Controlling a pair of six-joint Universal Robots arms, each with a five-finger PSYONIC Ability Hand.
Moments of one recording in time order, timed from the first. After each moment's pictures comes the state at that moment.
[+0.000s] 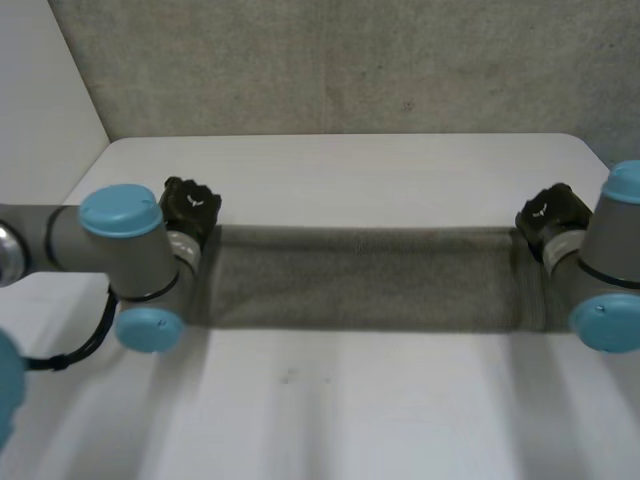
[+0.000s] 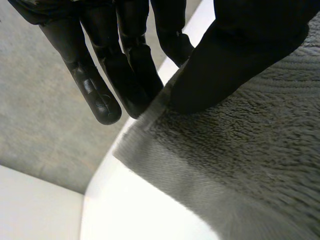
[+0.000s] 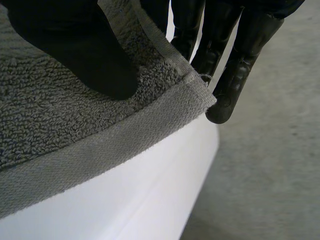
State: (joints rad) left arm 4.31 -2.39 -1.19 3.47 -1.72 3.86; right arm 1.77 -0.90 1.33 -0.18 1.64 2.07; left_hand 1.21 1.22 1.22 1.22 1.04; right_hand 0.97 1.18 1.18 1.19 0.99
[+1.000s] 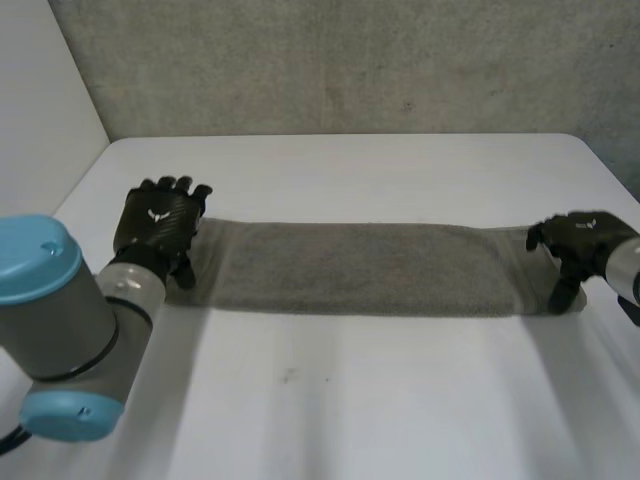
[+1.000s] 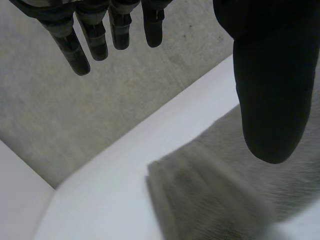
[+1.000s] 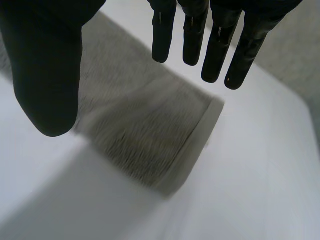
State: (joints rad) left arm 4.30 -1.86 -1.78 3.53 -1.68 3.44; right arm 1.59 -1.20 1.51 0.22 1.35 2.63; left_hand 0.18 0.17 0.17 0.17 0.03; right_hand 0.33 0.38 0.39 0.39 0.21
